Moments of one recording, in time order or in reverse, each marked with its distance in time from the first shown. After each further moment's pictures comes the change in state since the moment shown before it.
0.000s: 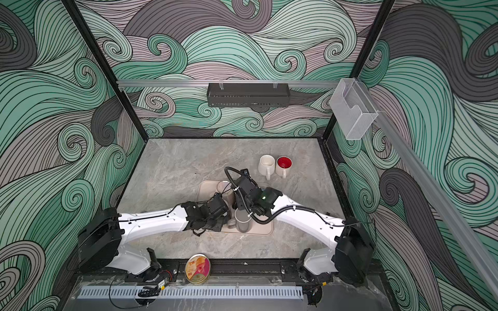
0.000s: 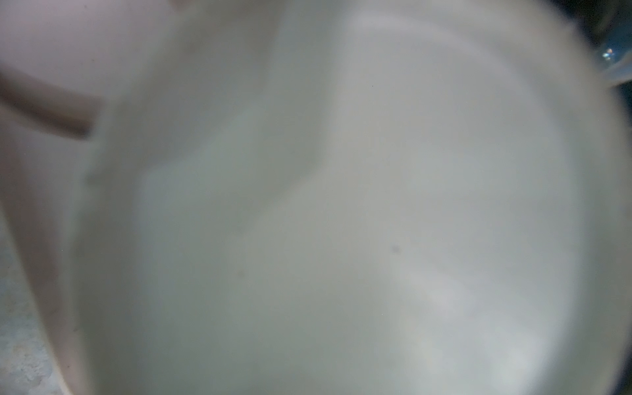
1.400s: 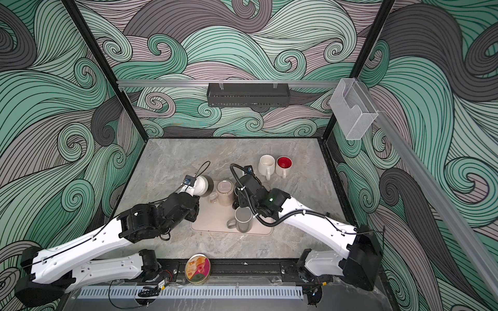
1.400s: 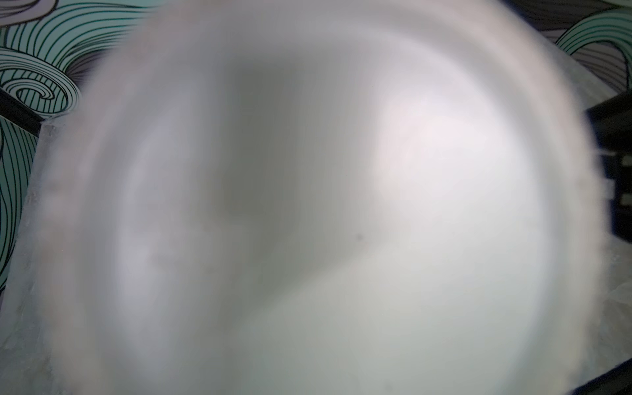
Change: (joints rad) left arm -0.040 -0.517 0.158 -0.242 -0.391 0.265; right arm -0.007 -0.084 -0.010 0.042 0.017 0.000
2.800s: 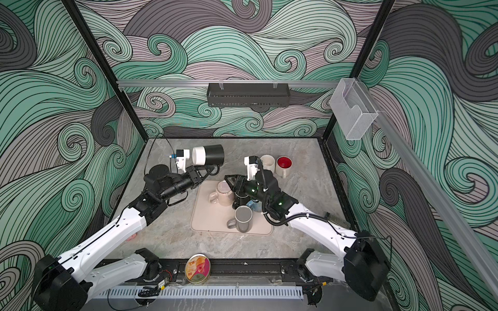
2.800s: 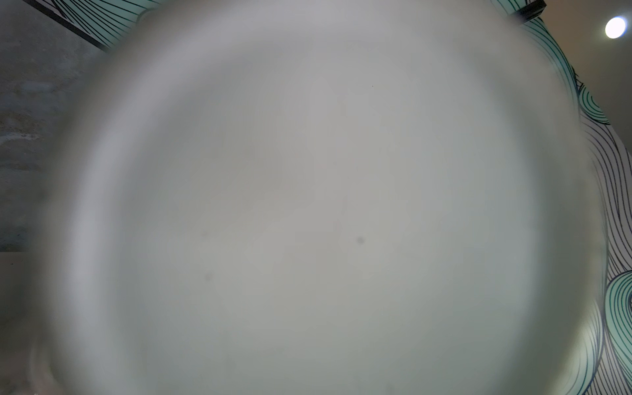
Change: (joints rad) left arm 0.549 0.100 -0.232 1.044 0.983 -0.596; right arm -0.168 -0.063 -0.259 0.850 -0.552 0.299
